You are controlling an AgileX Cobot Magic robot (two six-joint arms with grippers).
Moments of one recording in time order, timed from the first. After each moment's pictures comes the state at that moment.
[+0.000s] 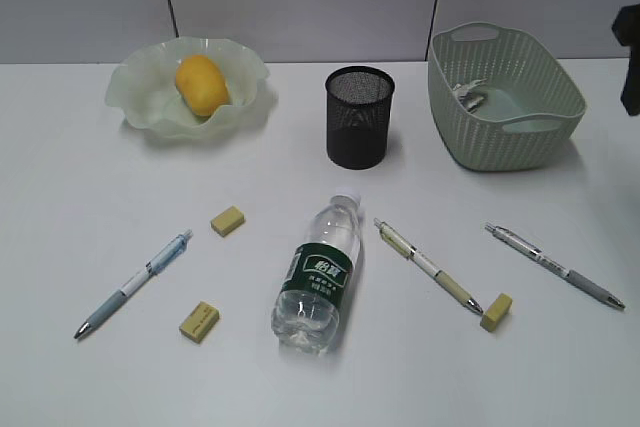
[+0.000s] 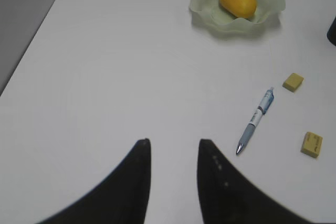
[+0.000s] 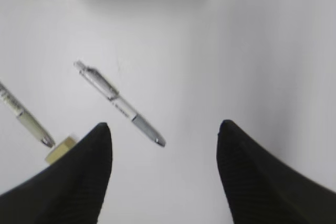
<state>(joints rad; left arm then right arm) -0.01 -0.01 -0.52 0.01 1.07 -0.03 0.10 1.72 -1.50 -0.05 1.21 0.03</state>
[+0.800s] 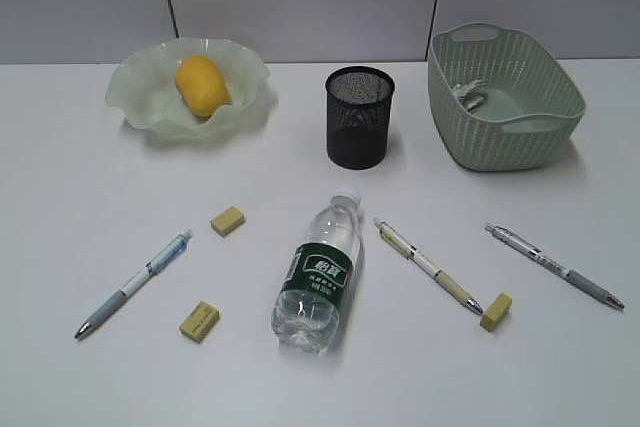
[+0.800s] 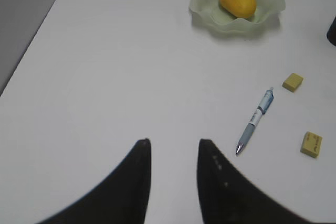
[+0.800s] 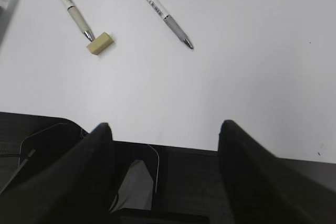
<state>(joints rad) -0.01 -0.01 -0.52 0.01 1.07 -0.03 0.10 0.94 -0.95 0.05 1.21 -0.03</state>
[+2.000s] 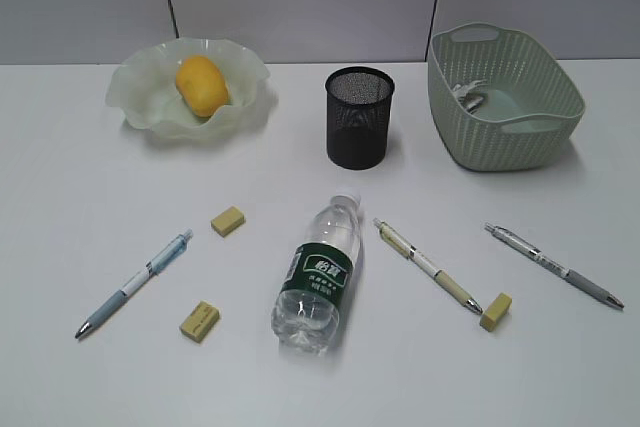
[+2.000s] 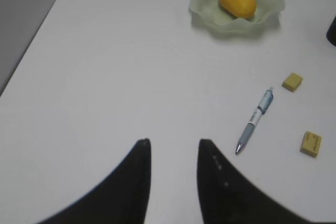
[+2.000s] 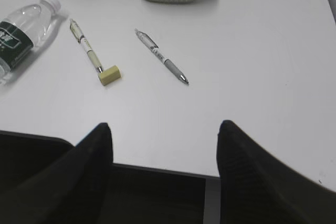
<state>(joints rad) -0.01 -0.01 -0.52 0.01 1.07 -0.03 0.10 -0.01 -0.58 0.06 1.21 -0.08</state>
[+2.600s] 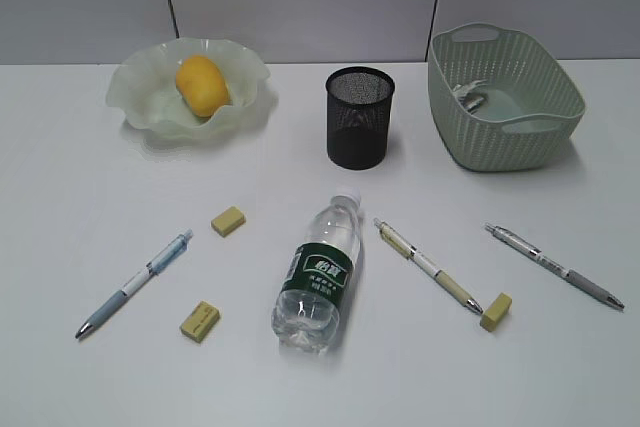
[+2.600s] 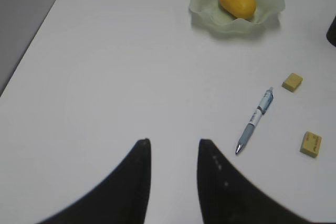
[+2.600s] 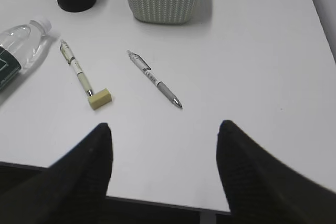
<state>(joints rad) -0.01 -0.01 -0.52 0.01 1.07 -0.03 0.10 -0.01 -0.50 0.05 1.06 -0.09</state>
